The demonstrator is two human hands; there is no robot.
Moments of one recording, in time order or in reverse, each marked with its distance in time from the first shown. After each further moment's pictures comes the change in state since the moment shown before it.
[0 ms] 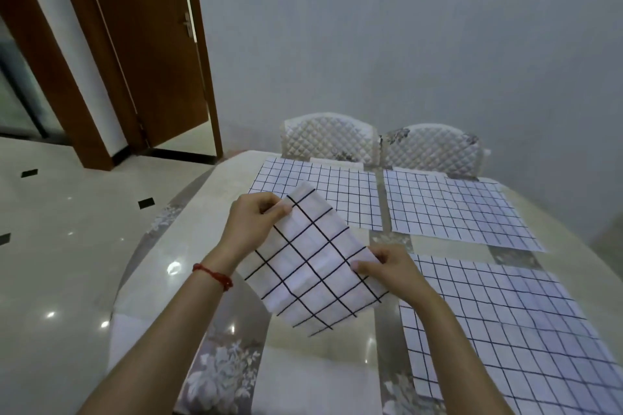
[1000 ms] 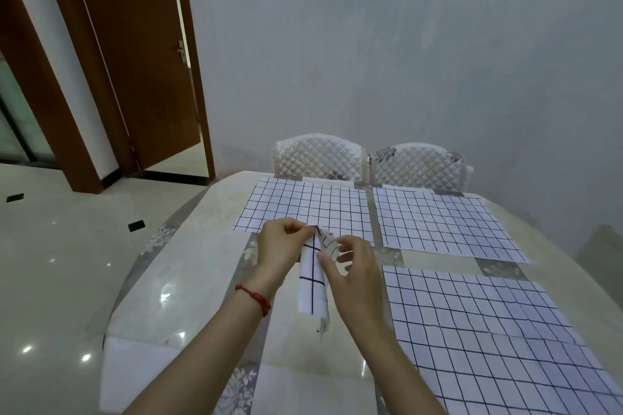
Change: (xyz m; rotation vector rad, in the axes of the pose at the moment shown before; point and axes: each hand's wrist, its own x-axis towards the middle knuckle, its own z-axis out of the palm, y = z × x) left_hand -0.021 0.039 0.042 -0.286 0.051 -0.261; right_hand -0.031 -0.049 0.060 -0.155 0.544 -0.242
